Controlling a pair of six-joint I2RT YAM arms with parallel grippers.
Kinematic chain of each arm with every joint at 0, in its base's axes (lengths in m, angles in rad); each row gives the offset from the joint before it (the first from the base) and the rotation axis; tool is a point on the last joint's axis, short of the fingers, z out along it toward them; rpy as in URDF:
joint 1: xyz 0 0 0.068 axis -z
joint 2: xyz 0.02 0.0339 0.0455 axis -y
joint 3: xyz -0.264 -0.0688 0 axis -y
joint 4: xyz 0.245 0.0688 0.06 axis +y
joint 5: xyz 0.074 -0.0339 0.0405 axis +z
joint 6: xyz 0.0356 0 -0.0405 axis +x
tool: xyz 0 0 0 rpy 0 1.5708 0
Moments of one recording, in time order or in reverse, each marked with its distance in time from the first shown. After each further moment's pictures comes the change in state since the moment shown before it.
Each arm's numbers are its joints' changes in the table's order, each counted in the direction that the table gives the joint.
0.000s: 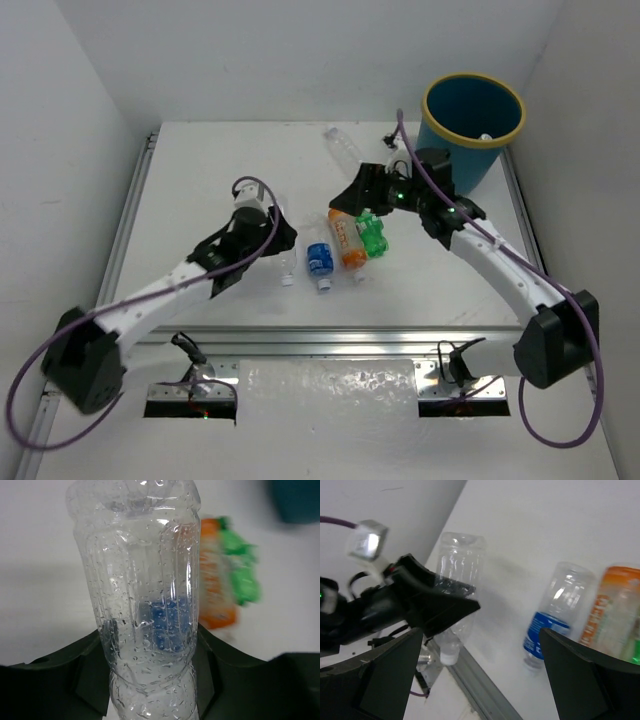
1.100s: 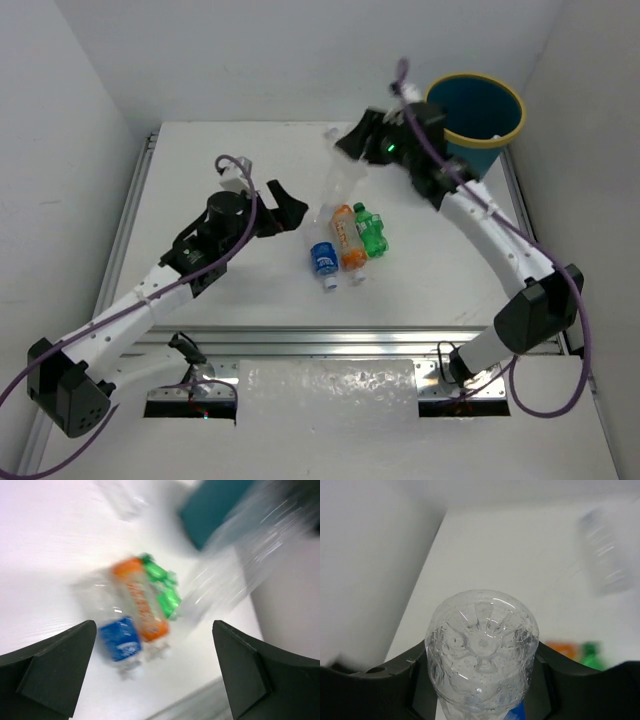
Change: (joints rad) left arm 0.003 0.185 0.103 -0.061 -0.229 0.037; right arm -0.098 -0.192 0.339 0.079 -0.322 0.018
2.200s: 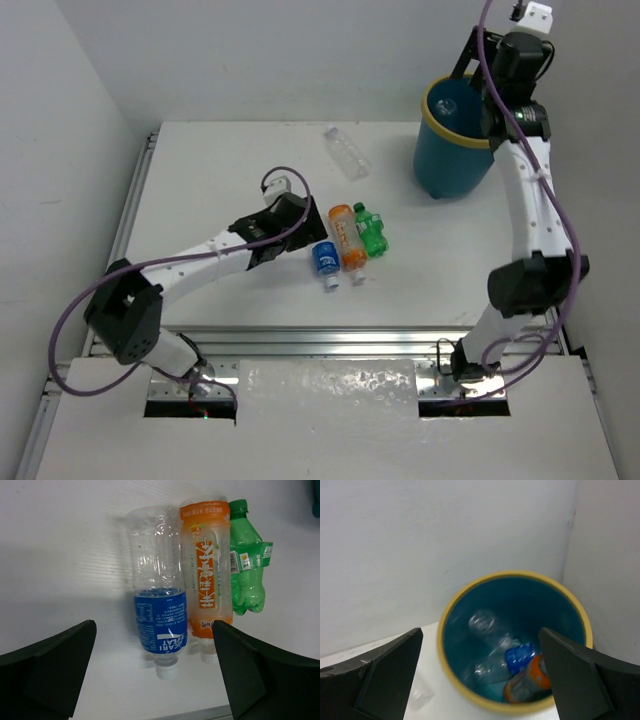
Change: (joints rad) left arm 0.109 -0.412 0.136 0.226 0.262 -0.222; right arm 0.469 -0.246 0.607 0.147 -0.537 -0.373
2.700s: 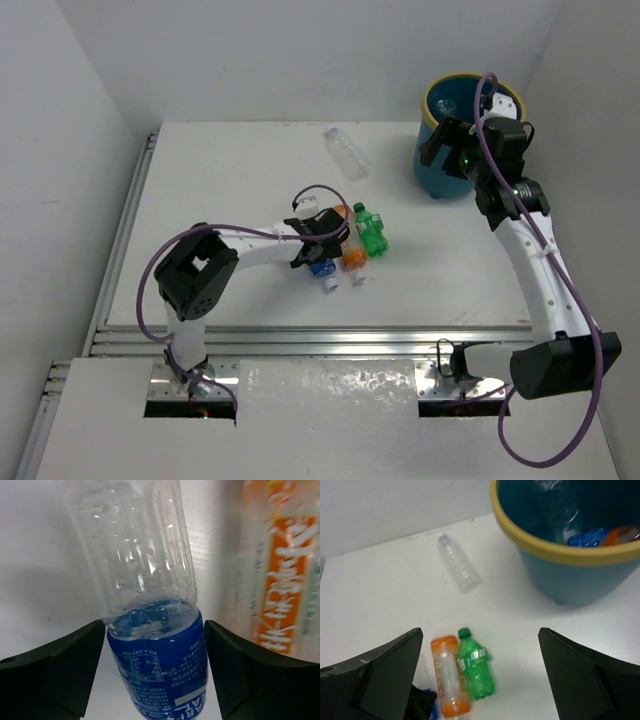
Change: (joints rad) left arm 0.091 -0.430 0.236 0.138 0.120 -0.099; right arm -0.070 0.495 -0.675 0.049 0.288 0.193
